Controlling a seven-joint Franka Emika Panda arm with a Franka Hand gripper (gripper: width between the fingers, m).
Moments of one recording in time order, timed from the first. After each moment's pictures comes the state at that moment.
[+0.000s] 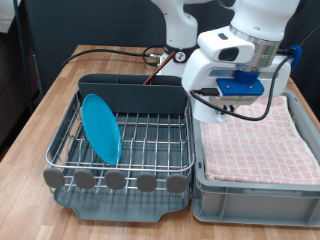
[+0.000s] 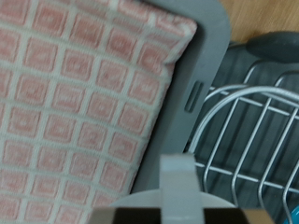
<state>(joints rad) 0.29 0.29 -0.15 -1.89 -0.19 2.17 0.69</state>
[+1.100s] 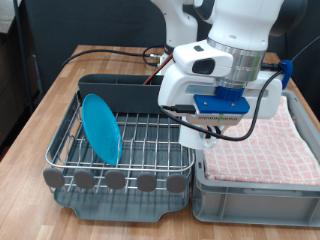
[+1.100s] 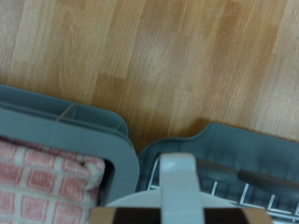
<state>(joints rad) 0.24 0.46 -0.17 -1.66 -0.13 2.24 0.67</state>
